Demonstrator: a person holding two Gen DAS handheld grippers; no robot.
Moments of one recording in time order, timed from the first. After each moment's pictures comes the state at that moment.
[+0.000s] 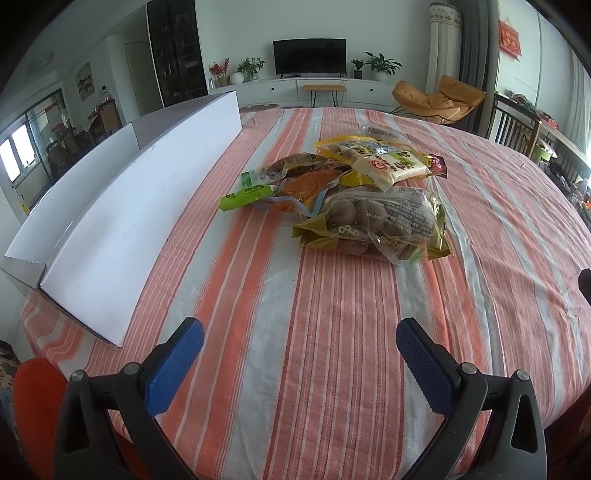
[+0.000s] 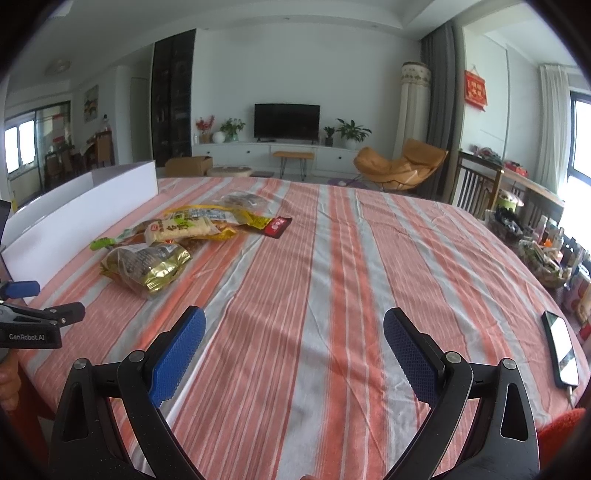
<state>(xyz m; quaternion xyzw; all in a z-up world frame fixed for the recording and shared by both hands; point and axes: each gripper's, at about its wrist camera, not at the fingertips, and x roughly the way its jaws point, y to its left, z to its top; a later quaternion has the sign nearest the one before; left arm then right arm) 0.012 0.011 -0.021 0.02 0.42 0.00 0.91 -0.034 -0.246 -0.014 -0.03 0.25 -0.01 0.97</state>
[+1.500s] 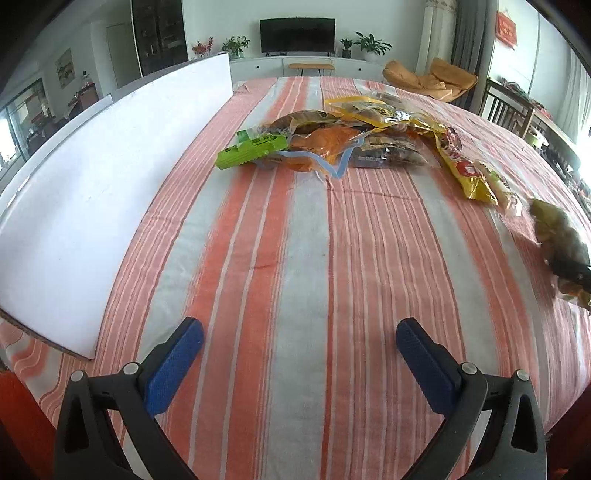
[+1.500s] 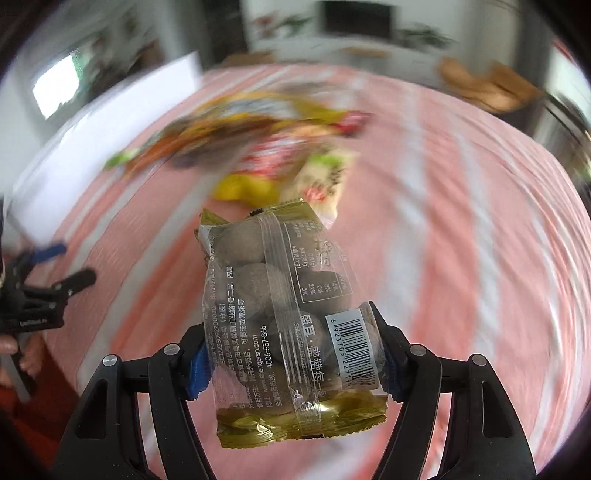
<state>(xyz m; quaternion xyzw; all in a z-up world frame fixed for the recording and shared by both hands) 0.041 0.043 -0.061 0.01 0.46 -0.03 0.89 0.055 -0.259 -0.063 -0.01 0.46 0.12 0.88</state>
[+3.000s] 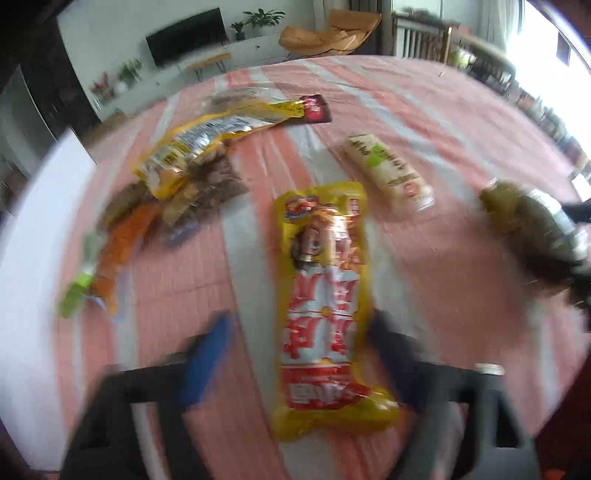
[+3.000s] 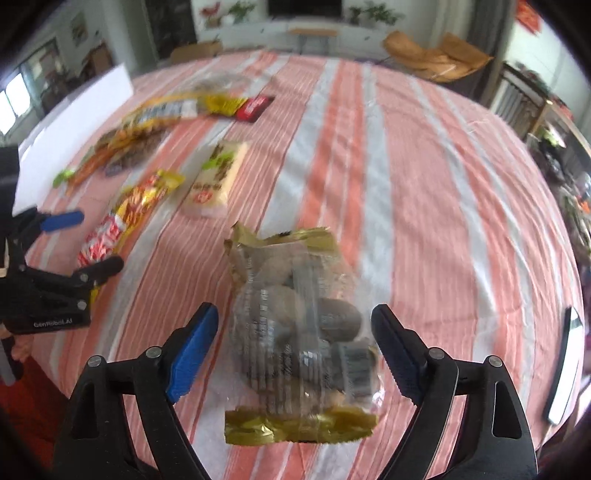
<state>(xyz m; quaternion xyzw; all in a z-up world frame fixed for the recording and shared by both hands) 0.105 -0.088 -0.047 0.11 0.50 -0.19 0.84 0.065 -0.304 -0.050 -0.03 0.52 0.05 0.85</state>
